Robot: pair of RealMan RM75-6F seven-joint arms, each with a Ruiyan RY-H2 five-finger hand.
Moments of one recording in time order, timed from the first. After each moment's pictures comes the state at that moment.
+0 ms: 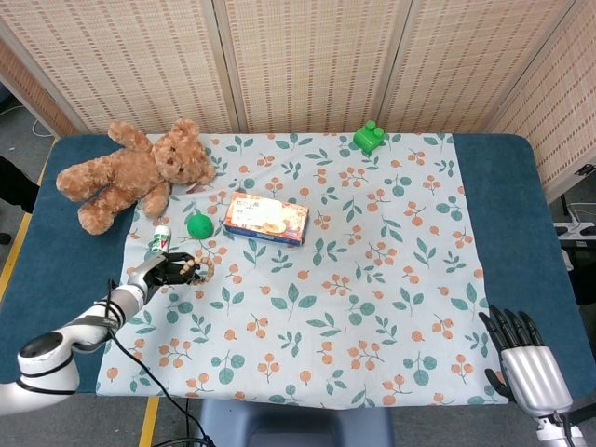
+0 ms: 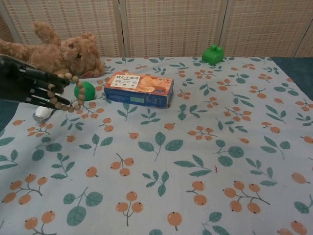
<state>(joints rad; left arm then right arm) -0.58 -1.14 -0.67 -1.78 -0.36 0.37 0.35 -0.03 -1.10 -0.08 -1.73 -1.62 1.45 -0.34</state>
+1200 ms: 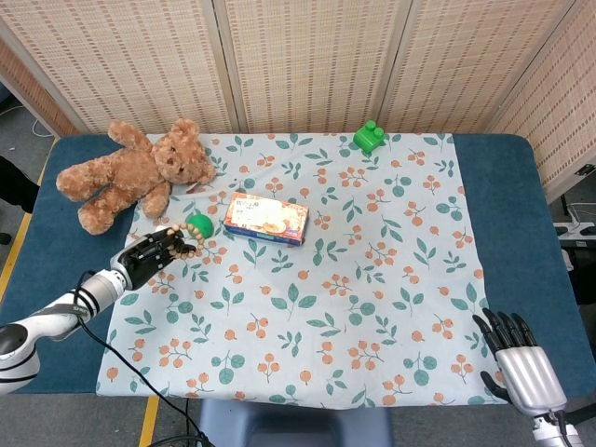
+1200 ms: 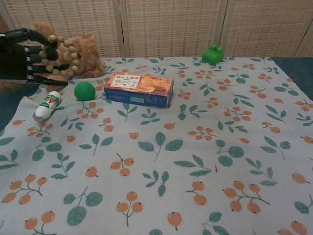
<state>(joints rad) -0.47 -1.16 -0.77 -1.57 0.10 -0.02 -0.43 -0.02 -1.09 -0.09 -1.74 -1.62 1.42 -0.33</state>
